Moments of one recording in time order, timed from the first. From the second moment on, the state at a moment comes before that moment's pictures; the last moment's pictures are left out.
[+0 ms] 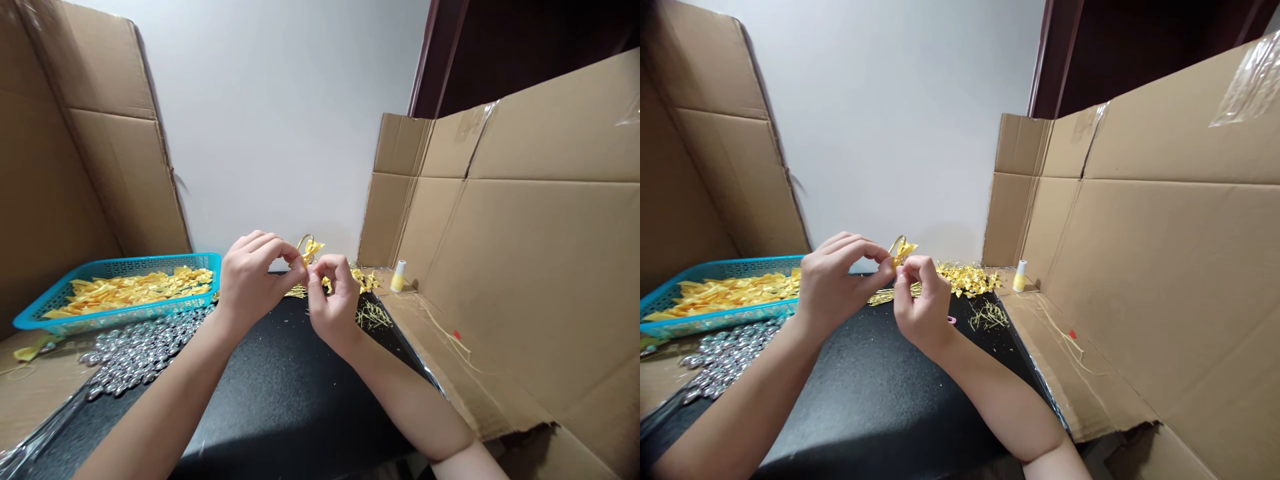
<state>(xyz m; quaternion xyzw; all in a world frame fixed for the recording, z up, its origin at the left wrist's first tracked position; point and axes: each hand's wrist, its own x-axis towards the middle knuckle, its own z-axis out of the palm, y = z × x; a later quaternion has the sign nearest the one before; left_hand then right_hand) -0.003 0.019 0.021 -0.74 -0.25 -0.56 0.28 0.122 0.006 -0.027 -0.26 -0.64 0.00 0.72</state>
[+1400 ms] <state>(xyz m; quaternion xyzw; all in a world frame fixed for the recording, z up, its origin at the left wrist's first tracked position) -0.003 0.015 0.022 -0.75 -0.25 -0.55 0.28 0.120 0.009 -0.036 -0.26 -0.64 0.02 0.72</state>
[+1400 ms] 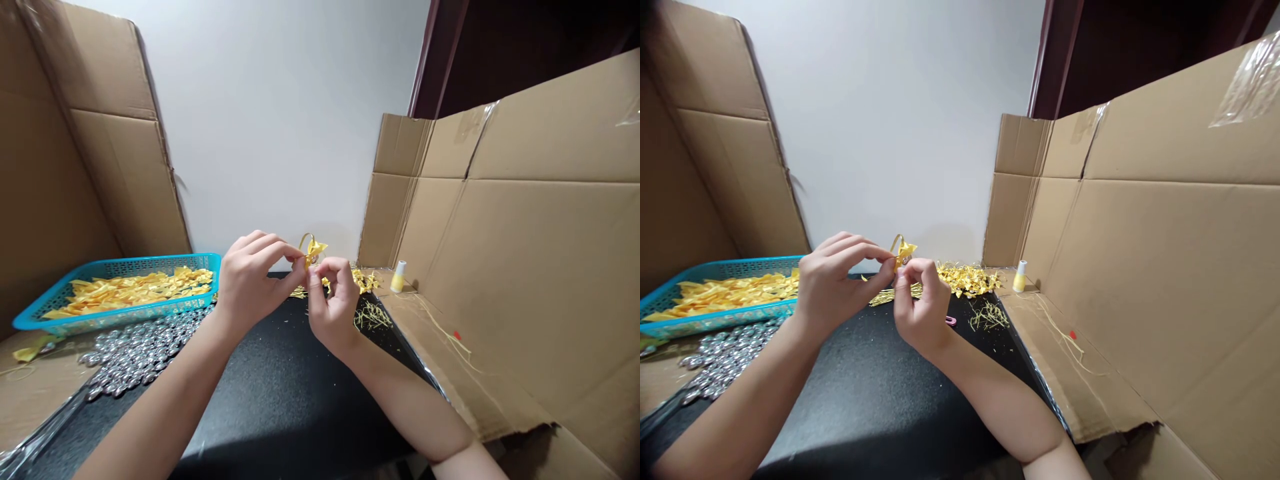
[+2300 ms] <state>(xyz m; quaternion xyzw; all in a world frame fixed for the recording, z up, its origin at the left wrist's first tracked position) -0.009 0.019 0.024 -0.75 -0.27 -0.52 0.31 0.179 0.012 0.009 -0.22 -0.82 0.09 0.53</state>
